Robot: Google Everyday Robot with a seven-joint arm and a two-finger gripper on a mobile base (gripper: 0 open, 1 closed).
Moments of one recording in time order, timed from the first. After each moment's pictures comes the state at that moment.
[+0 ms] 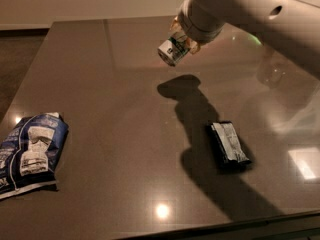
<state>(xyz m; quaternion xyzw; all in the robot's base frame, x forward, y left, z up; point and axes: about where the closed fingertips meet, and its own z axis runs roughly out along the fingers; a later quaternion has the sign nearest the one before) 0.660 -0.078 0.967 -0.86 0.34 -0.34 0.21</state>
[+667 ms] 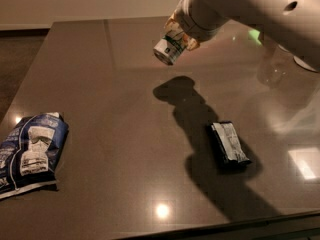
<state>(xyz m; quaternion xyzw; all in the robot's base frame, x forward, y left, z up) 0.652 -0.066 0.981 -0.87 0.26 -0.35 0.22</state>
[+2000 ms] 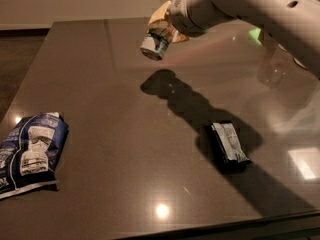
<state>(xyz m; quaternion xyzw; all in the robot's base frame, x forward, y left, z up) 0.682 -0.022 0.980 -0.88 0.09 -0.35 0.30</state>
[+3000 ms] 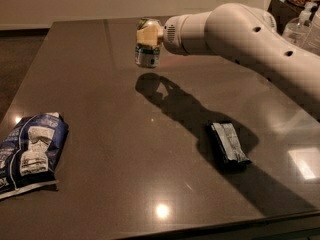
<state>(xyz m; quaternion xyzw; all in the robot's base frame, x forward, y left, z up) 0.672 0.011 0.963 -0.82 -0.14 -0.48 0.29</state>
